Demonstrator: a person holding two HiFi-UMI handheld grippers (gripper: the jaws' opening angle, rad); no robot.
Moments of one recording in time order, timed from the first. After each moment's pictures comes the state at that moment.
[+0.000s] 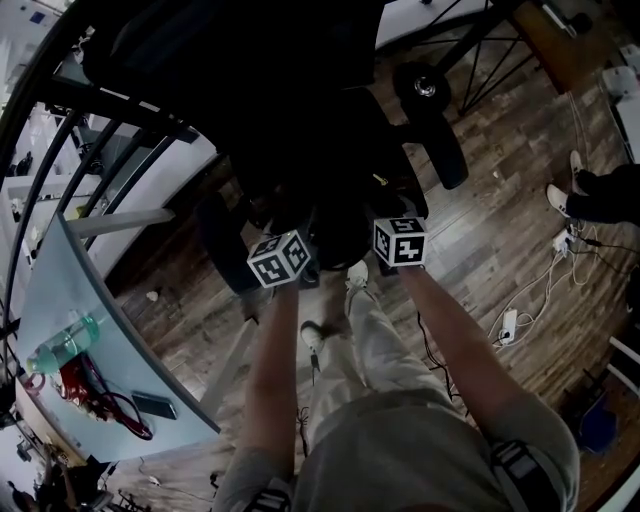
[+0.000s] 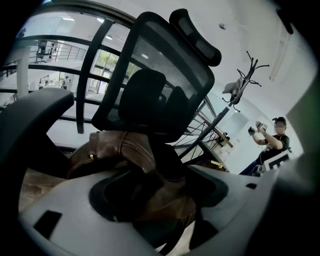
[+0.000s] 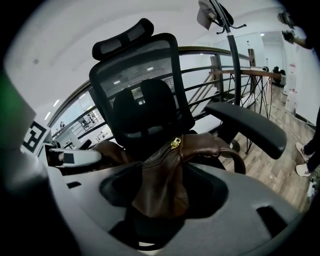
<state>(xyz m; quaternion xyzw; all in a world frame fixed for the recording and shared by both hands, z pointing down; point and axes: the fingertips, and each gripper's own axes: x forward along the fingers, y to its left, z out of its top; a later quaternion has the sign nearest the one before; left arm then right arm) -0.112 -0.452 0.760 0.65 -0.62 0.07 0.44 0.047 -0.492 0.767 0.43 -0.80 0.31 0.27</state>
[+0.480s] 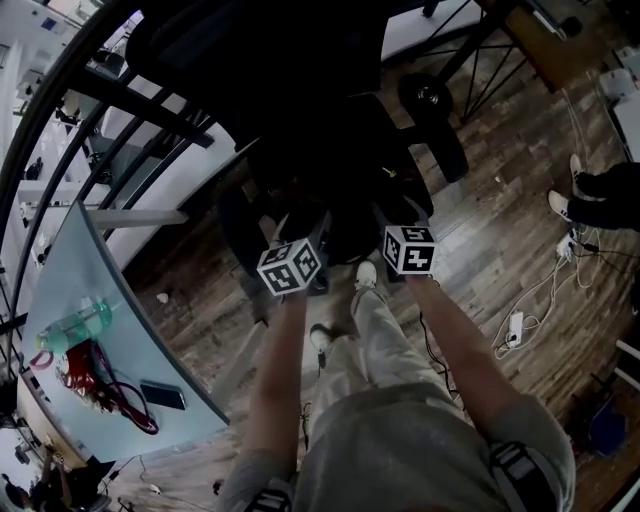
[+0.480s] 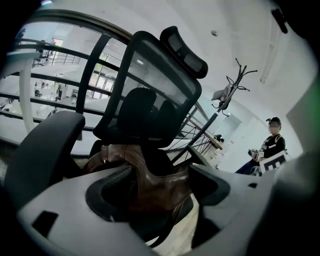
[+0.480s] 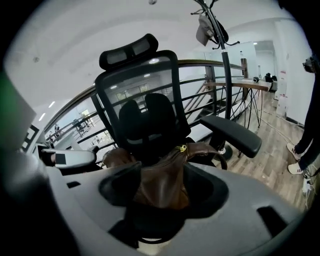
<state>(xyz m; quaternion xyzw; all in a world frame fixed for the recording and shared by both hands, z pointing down) -0.112 -0.415 0.704 0.67 -0.61 0.05 0.42 0.054 -0.457 0.714 0.48 -0.79 0.29 0.24</state>
